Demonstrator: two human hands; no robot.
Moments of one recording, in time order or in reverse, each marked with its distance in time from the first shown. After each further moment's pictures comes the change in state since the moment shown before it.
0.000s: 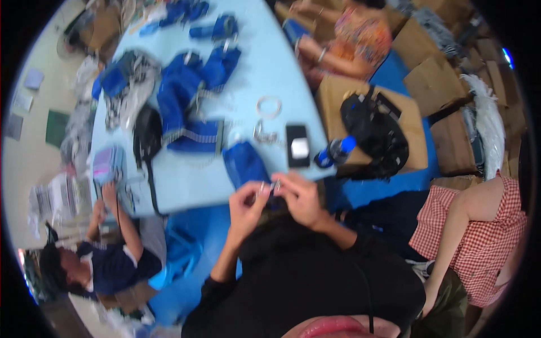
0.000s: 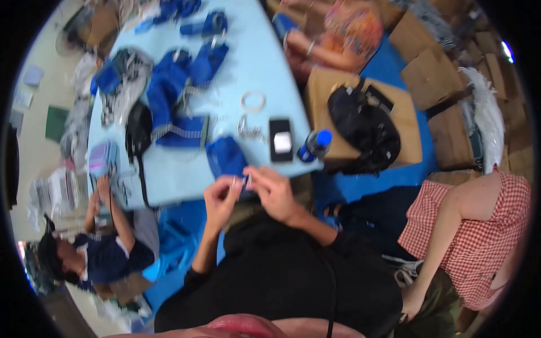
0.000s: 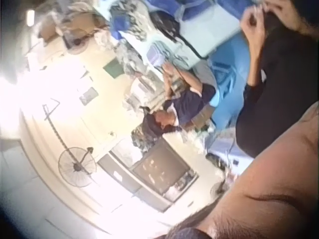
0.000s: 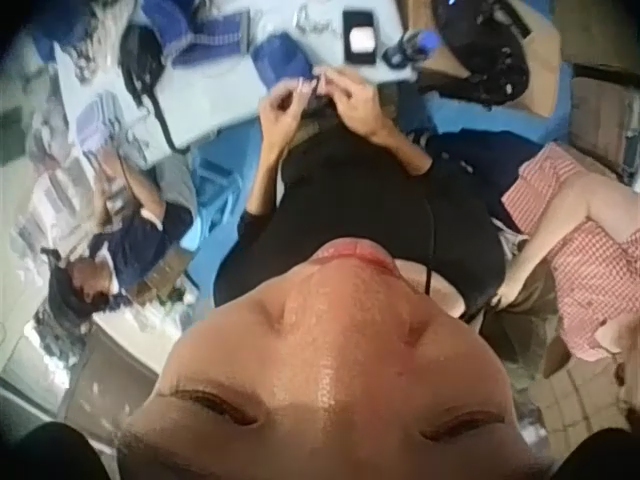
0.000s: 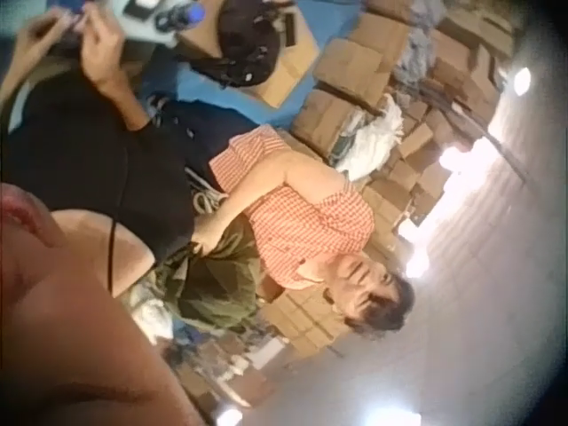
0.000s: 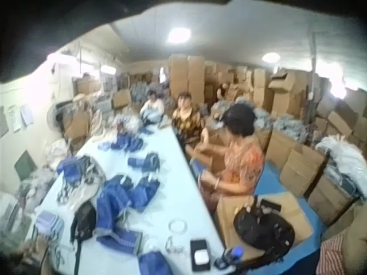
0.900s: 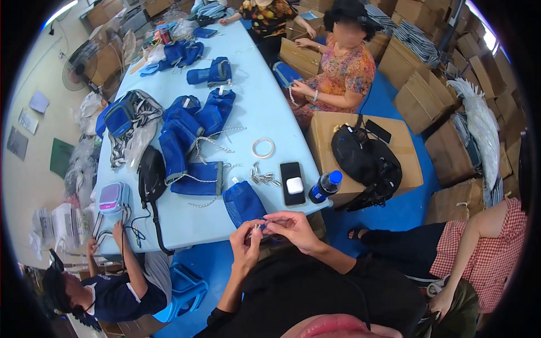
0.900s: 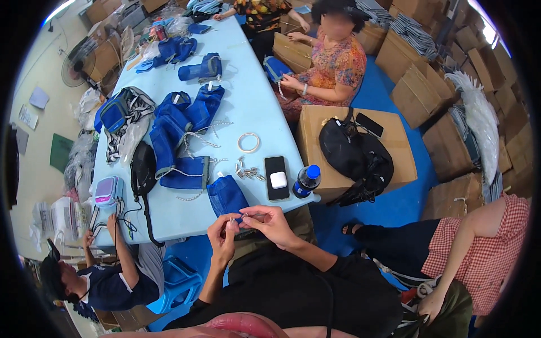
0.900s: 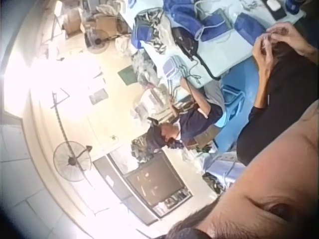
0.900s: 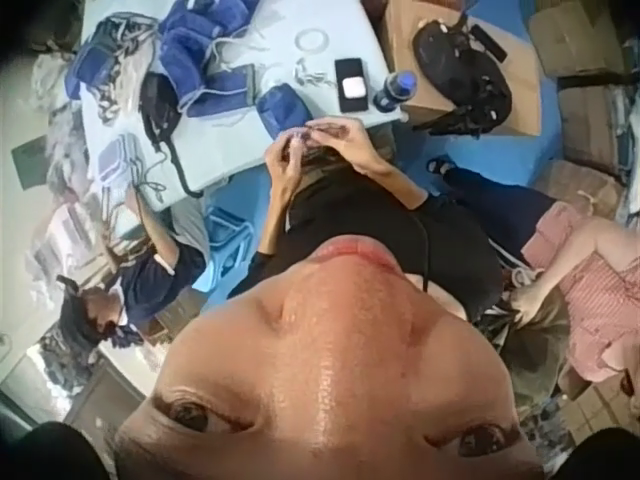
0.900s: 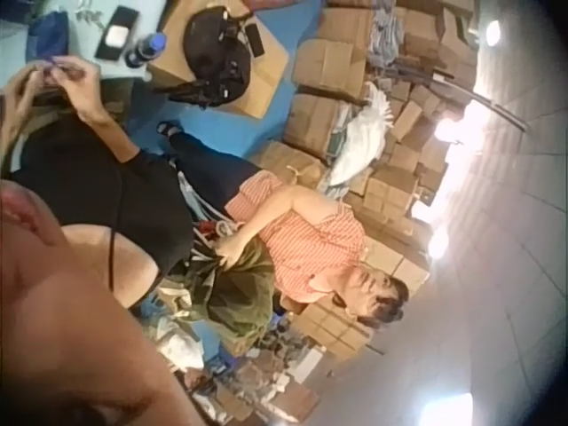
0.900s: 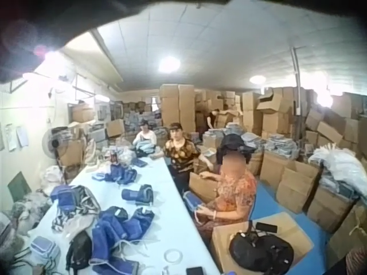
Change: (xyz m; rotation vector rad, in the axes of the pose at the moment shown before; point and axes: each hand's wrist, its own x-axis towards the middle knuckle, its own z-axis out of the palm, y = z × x) left_hand 0.002 -0.015 -0.002 0.180 0.017 0.145; right_hand -0.001 0.021 -0.005 0.797 -0.145 0.566
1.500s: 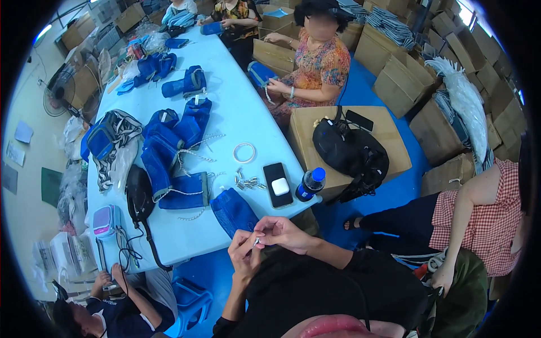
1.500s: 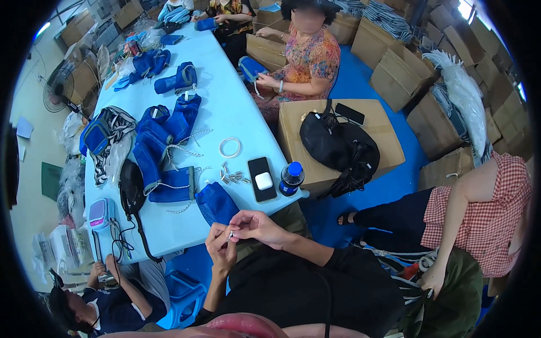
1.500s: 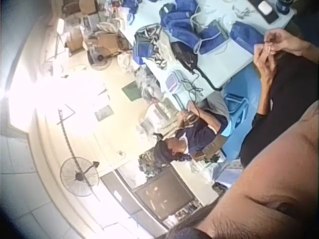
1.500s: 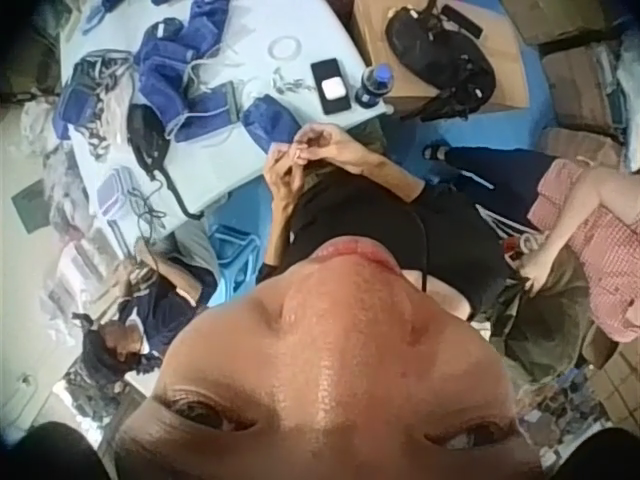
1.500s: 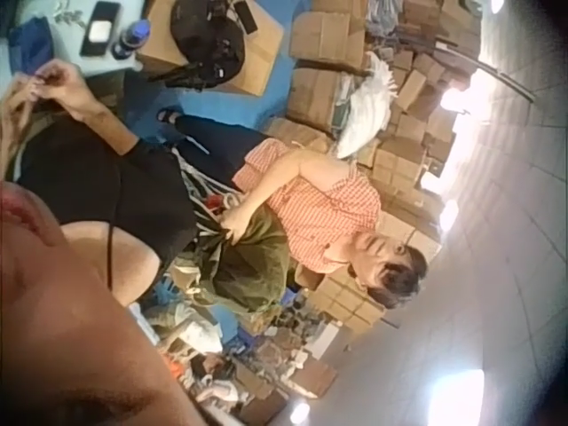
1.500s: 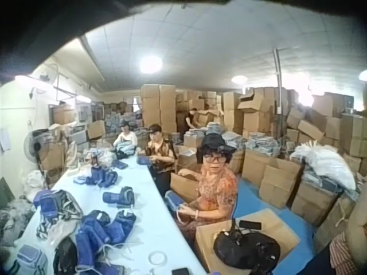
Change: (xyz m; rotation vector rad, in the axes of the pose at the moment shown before) left_hand -0.001 0.001 0.011 0.259 -0.028 0.370; right_hand 0.001 0.001 -0.008 0.184 -0.223 0.081
